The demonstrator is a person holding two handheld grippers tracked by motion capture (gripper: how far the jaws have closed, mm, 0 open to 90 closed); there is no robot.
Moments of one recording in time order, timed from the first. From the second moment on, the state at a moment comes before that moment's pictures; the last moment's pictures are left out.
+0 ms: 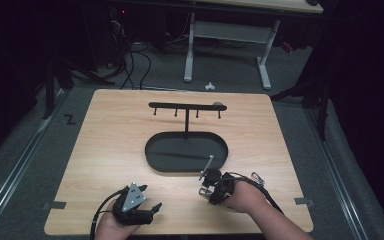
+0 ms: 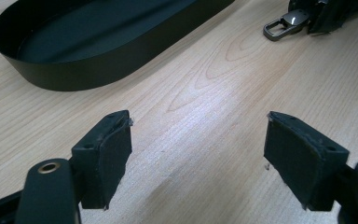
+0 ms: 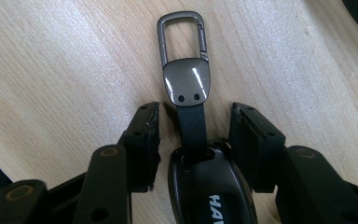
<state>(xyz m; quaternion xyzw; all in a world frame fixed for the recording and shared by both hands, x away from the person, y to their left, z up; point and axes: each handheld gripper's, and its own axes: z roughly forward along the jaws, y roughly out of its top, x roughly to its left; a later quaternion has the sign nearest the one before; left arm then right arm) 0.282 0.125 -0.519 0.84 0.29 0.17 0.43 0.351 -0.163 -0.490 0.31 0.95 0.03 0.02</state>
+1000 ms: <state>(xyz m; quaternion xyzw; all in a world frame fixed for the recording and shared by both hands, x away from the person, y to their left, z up) 0.280 0.123 -0.518 0.84 0.28 0.16 0.43 0.349 -0.167 -0.484 0.34 0.94 0.04 0.00</state>
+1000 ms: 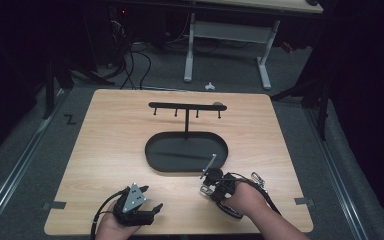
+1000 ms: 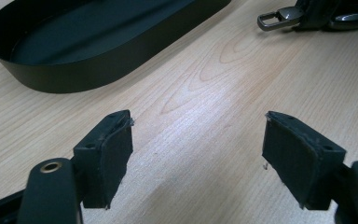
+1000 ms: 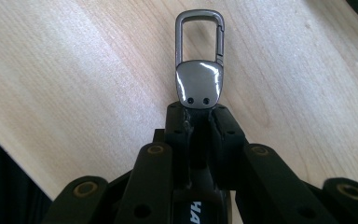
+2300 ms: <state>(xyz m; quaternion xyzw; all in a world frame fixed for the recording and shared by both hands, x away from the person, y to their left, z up) 0.281 0.124 -0.518 0.84 0.28 0.16 0.43 0.353 -0.192 -0.402 0.39 0.92 0.10 0.05</state>
